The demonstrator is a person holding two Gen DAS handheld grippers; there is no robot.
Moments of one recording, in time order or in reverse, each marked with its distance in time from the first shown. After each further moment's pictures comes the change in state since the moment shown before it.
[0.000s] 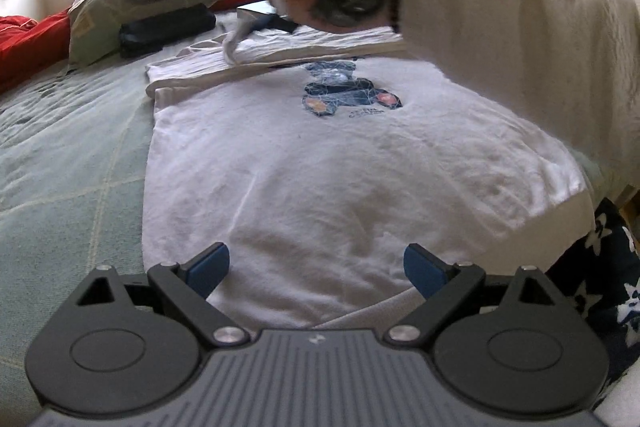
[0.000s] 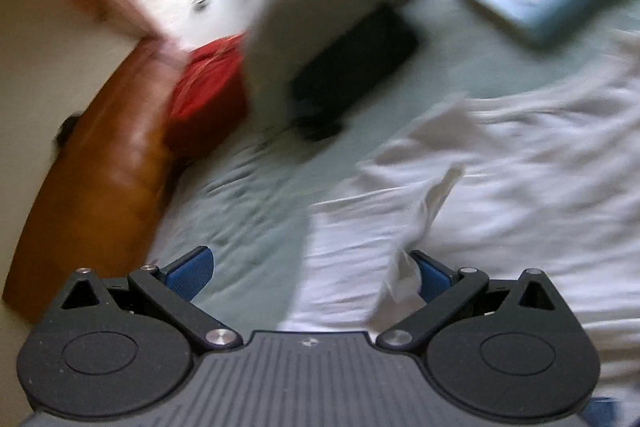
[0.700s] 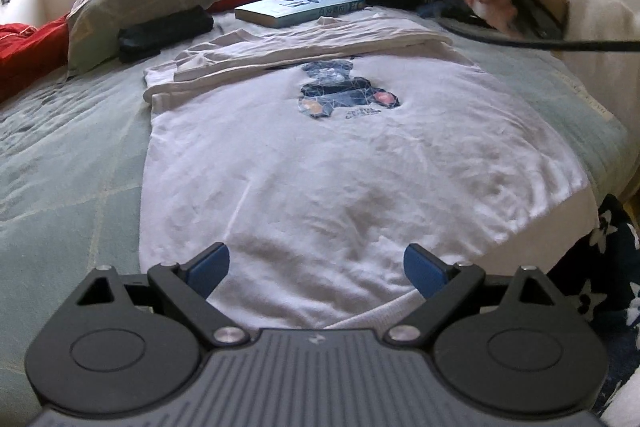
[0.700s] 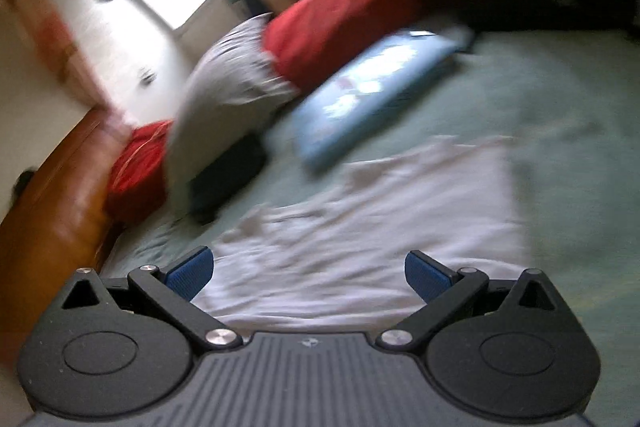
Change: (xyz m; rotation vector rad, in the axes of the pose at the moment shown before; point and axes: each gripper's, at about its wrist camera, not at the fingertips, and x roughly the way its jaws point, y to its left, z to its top) left arm 0.002 -0.008 0.007 0.027 0.016 0.026; right arm -0.227 -0.124 -0.016 0.037 -0.270 -0.241
